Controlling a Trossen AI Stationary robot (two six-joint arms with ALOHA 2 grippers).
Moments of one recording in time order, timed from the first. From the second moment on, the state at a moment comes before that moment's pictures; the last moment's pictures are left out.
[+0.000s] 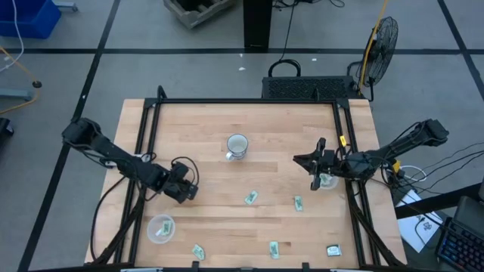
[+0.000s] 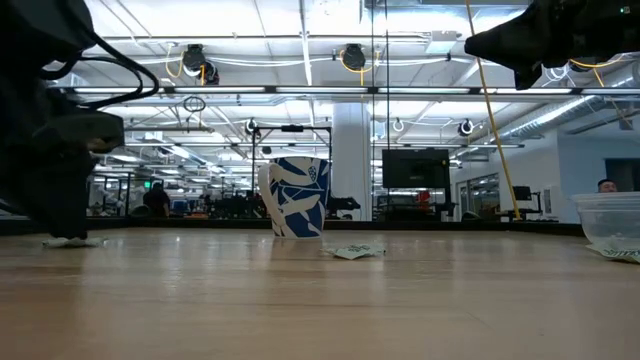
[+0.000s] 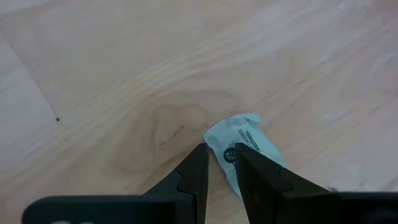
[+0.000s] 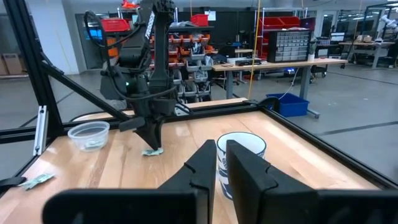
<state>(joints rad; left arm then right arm) -0.46 1.29 0.47 -0.50 -0.29 -1.52 0.39 0.67 0.22 0.46 0.62 0.06</state>
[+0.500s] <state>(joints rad) -0.46 1.29 0.46 -0.44 -0.30 -1.50 0.39 0.67 0.22 0.46 0.62 0.06</state>
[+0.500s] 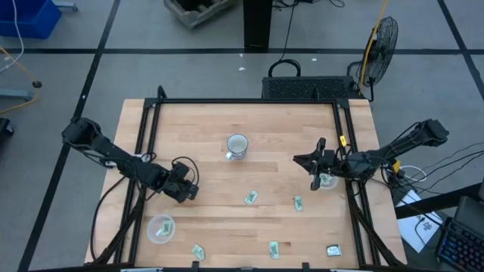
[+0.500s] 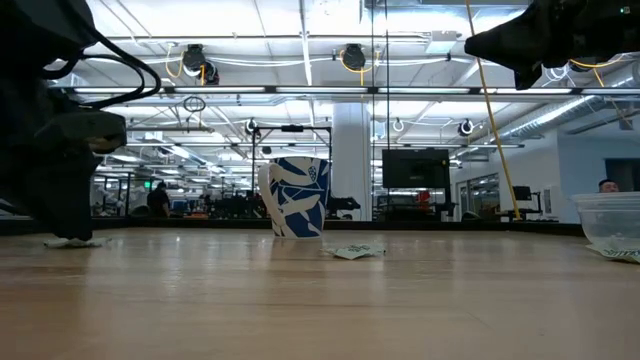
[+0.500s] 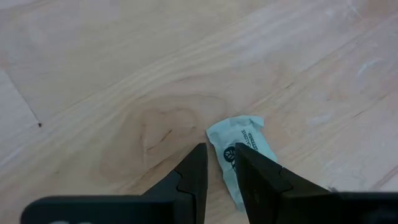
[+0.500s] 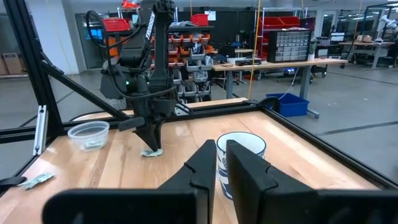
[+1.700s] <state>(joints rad) -0.89 1.34 1.02 -1.00 0.08 -1.73 0.39 0.67 0.22 0.38 0.63 0.07</state>
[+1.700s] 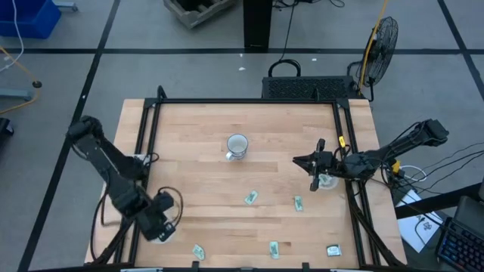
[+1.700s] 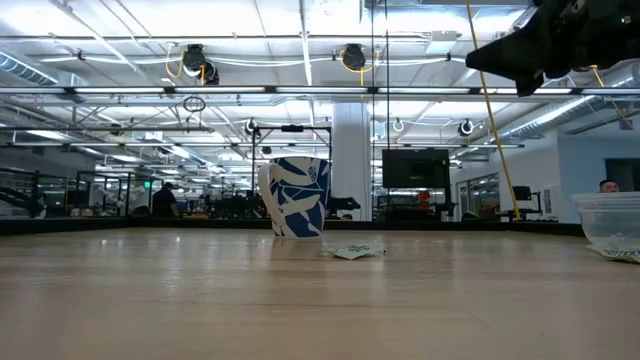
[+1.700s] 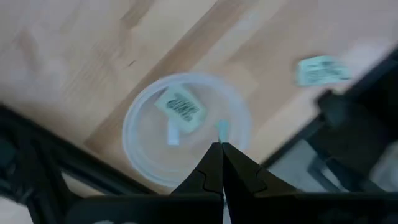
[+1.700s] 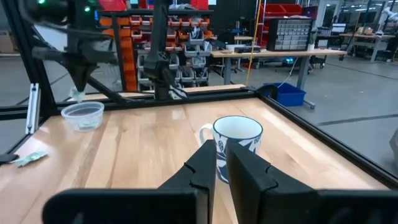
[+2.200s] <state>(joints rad) -0.96 1.55 1.02 -0.97 0.02 -1.79 0.39 0.67 0.22 0.40 0.63 0.09</state>
